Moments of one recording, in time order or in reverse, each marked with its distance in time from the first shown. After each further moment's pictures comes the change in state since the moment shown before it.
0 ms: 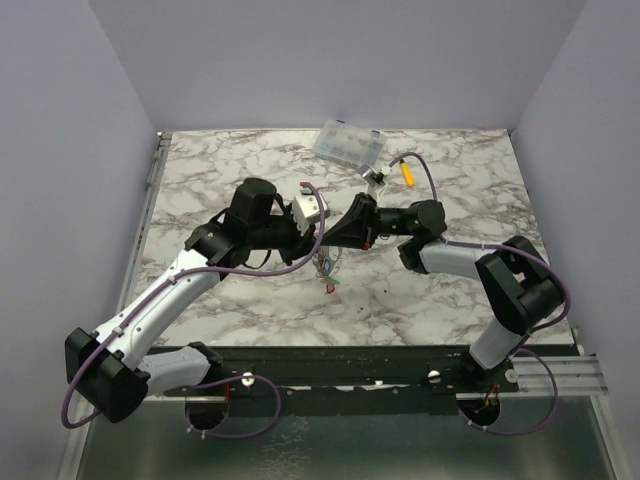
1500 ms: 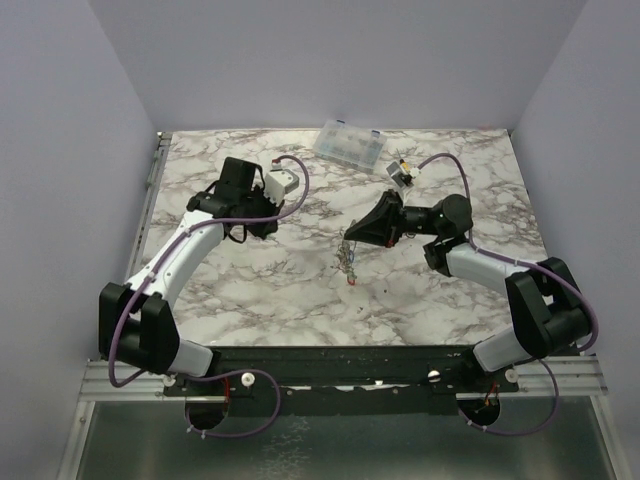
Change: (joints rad) left arm 0.270 0.245 0.102 -0.138 -0.187 0.075; right arm -0.145 -0.168 -0.094 -0.203 -0.069 -0.221
